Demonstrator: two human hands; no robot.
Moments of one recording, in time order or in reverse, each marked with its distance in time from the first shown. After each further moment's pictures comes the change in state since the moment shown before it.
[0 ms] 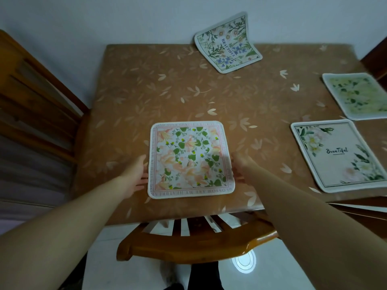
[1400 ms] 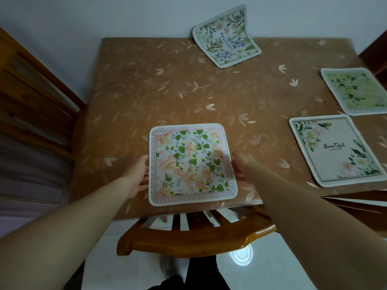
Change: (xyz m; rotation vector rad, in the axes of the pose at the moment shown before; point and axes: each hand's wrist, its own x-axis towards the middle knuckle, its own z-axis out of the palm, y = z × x) left_hand -0.001 -0.013 0.007 -0.086 -0.054 -0.009; right_hand -0.005 0.008 -0.002 0.055 -0.003 -0.002
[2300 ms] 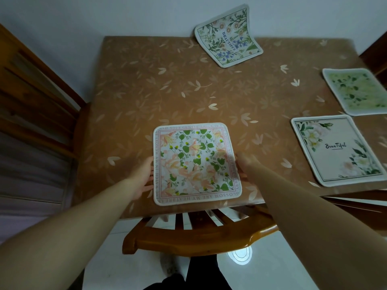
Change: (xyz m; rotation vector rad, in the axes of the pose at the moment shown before) left_hand 0.001 -0.007 0.000 0.013 -0.055 0.038; right_hand 0.008 0.006 0.003 -0.004 0.041 0.023
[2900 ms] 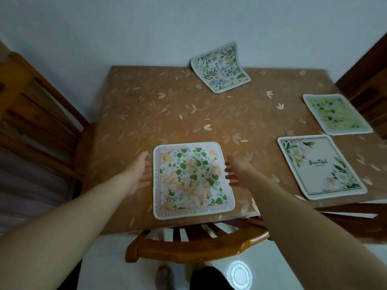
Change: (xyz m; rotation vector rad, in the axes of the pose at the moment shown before) left_hand -0.049 0.065 -0.013 -0.030 0.028 0.073; right_hand -0.052 -0.037 -0.011 0.094 -0.108 -0.060
